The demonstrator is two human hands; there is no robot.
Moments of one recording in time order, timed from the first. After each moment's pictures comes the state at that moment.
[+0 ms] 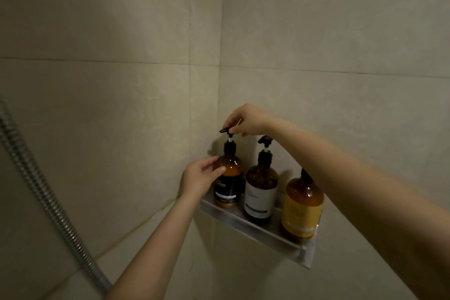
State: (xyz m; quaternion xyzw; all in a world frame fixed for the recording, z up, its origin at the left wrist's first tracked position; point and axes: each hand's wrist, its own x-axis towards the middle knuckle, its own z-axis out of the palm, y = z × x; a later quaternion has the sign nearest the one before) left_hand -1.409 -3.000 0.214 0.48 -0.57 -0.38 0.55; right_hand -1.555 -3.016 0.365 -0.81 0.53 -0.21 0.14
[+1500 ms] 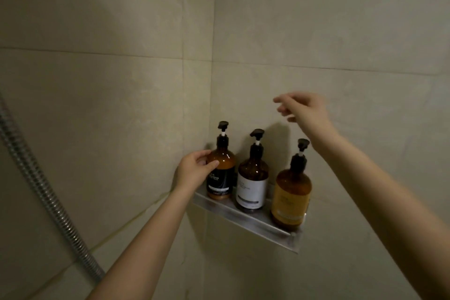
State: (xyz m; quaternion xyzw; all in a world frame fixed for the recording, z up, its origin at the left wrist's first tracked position) left_hand -1.406 -3.009 0.210 0.49 -0.59 -0.36 0.53; right_hand -1.623 -2.919 0.362 -0.62 0.52 -0.58 0.13
